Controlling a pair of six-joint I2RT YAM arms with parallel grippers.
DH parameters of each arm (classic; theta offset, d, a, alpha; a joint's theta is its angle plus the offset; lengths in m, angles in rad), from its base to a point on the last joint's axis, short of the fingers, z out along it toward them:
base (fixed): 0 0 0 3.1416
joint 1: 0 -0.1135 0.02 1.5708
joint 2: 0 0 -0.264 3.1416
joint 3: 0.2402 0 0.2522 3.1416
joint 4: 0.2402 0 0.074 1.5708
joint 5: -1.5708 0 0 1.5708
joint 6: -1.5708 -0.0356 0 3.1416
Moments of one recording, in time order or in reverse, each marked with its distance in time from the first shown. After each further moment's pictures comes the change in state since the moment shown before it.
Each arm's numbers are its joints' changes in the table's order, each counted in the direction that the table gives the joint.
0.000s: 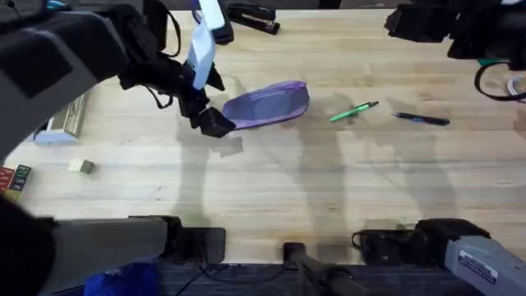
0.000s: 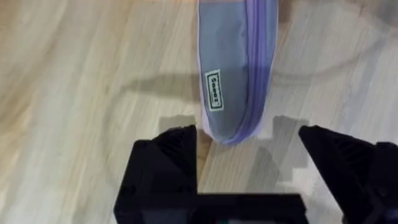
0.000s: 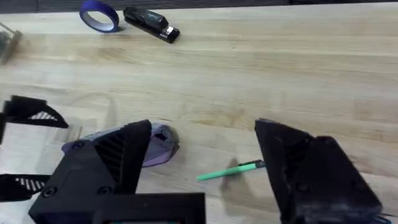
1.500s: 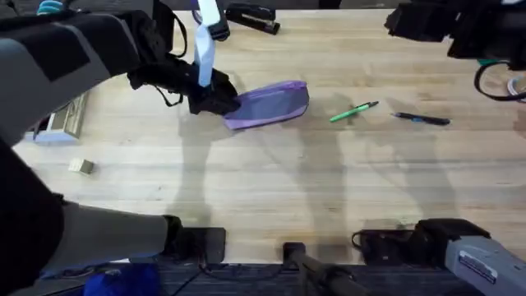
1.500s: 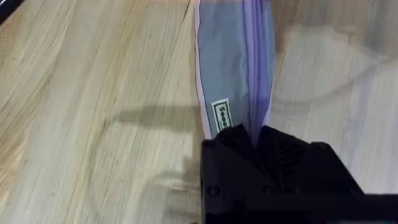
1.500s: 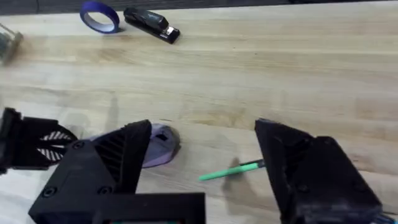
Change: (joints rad) left arm 0.000 0.075 0.000 -0.076 -0.135 -0.010; right arm 0.000 0.000 0.000 0.000 0.000 -0.019
